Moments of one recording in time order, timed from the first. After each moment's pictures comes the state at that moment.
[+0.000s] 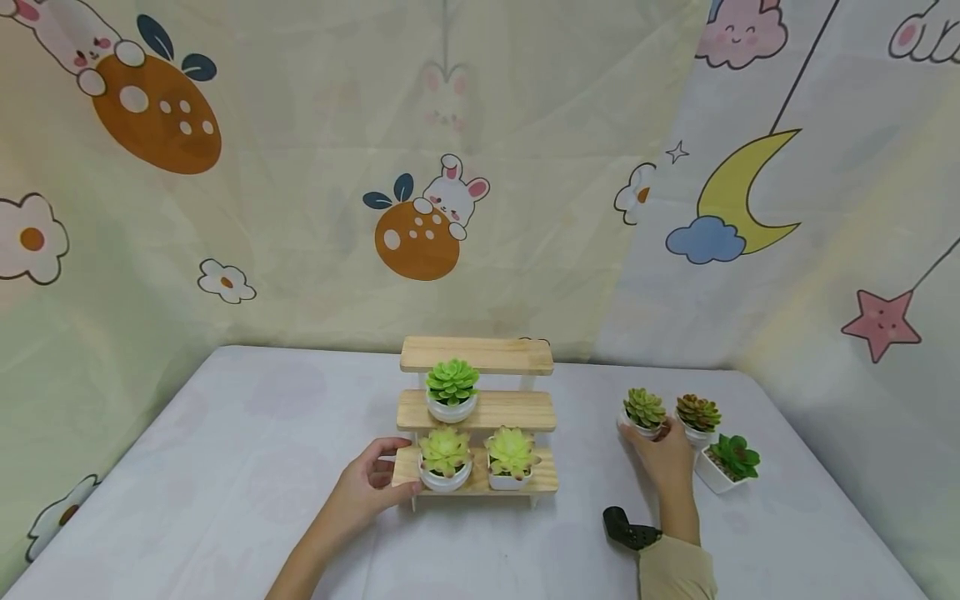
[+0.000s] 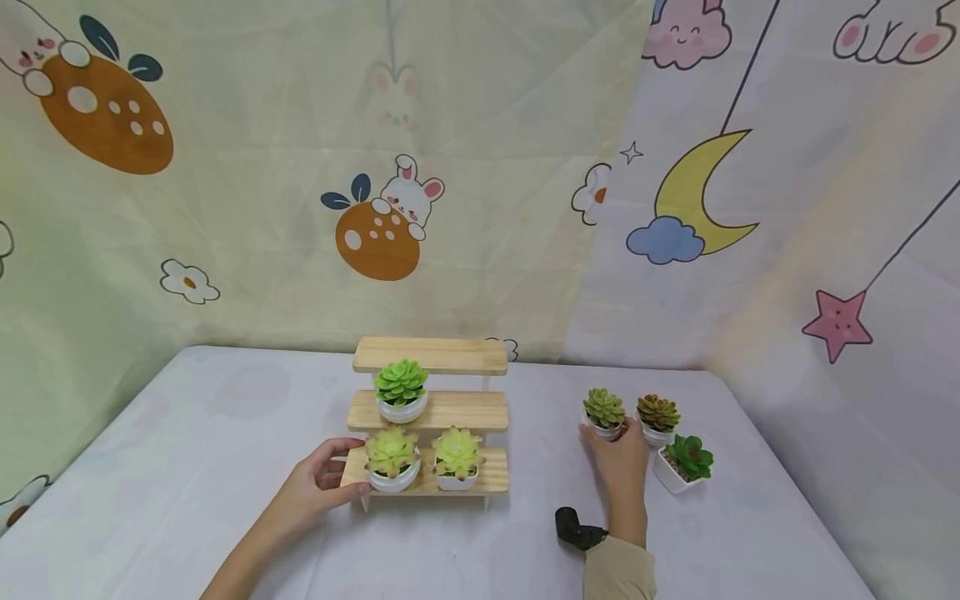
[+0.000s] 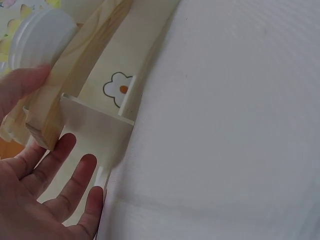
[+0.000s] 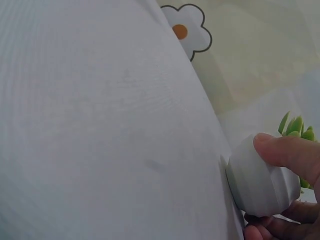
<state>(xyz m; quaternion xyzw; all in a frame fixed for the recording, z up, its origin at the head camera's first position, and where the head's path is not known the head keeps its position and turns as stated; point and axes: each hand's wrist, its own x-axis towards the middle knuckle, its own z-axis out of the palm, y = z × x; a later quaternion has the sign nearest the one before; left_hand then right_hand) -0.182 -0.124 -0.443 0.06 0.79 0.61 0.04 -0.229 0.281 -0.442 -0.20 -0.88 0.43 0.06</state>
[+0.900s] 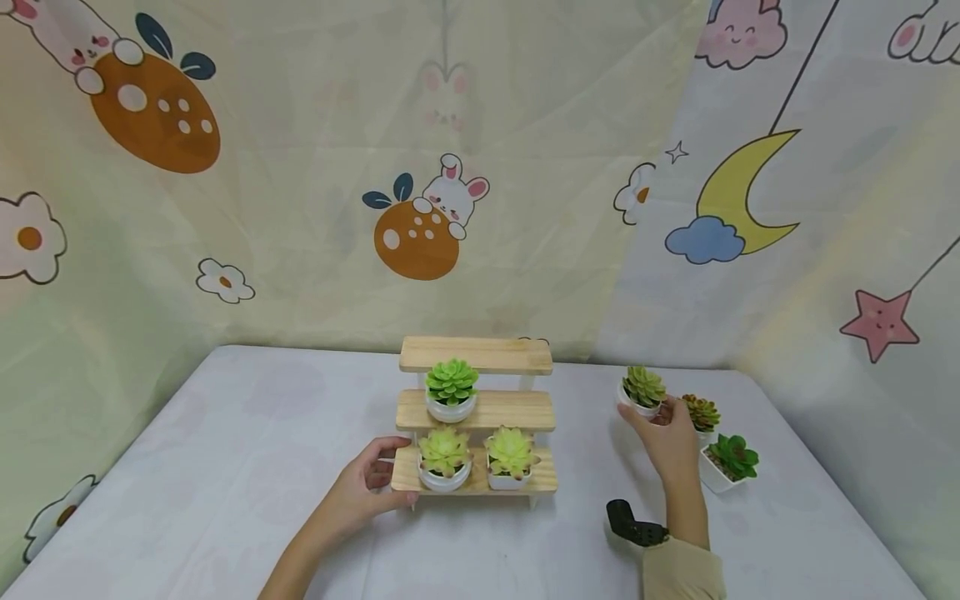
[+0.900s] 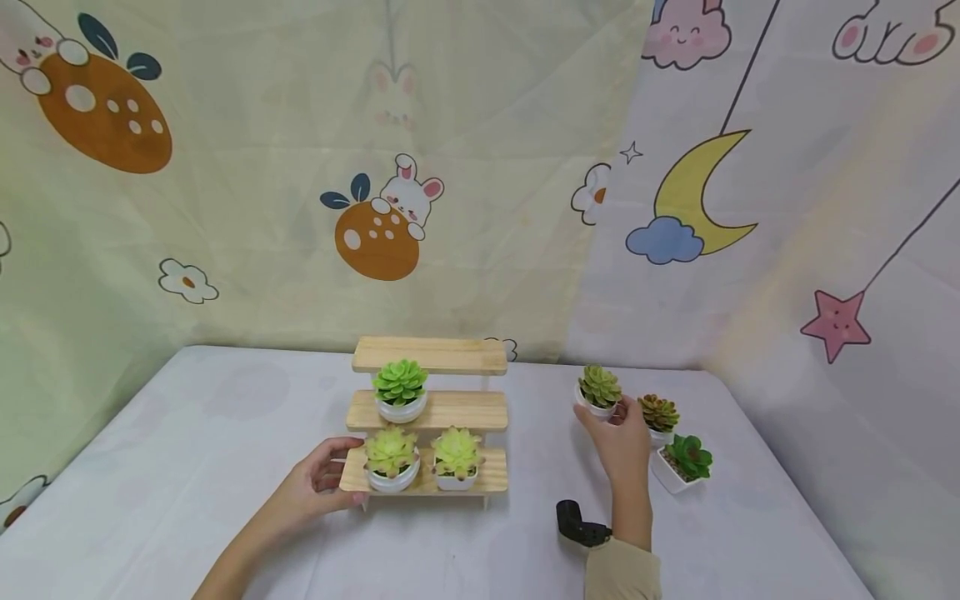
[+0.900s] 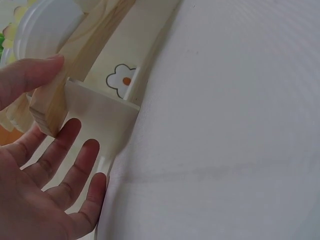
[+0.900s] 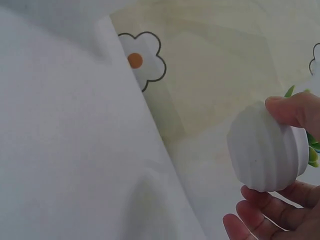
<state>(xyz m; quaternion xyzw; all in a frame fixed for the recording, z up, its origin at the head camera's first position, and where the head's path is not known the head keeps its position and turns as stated) -0.184 -0.134 -0.445 0.12 0.78 0.61 0.07 -0.224 0.267 -0.407 -0.19 -0.85 0.47 0.11</state>
